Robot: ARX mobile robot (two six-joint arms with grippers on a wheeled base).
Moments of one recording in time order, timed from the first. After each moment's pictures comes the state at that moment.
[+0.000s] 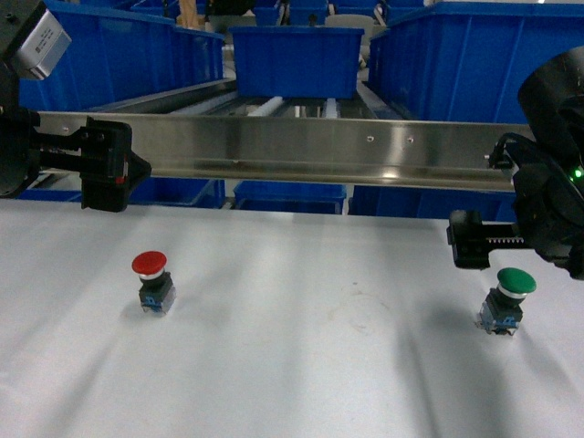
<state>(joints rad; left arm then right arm) -0.06 1.65 0.79 0.38 0.12 0.09 0.15 2.11 1.33 -0.22 0.21 0.18</state>
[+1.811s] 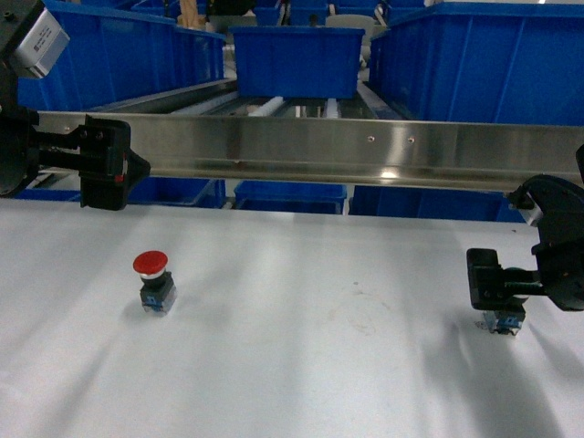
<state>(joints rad) -0.06 1.65 0.79 0.38 0.12 0.09 0.06 2.12 1.07 0.18 0.00 0.08</state>
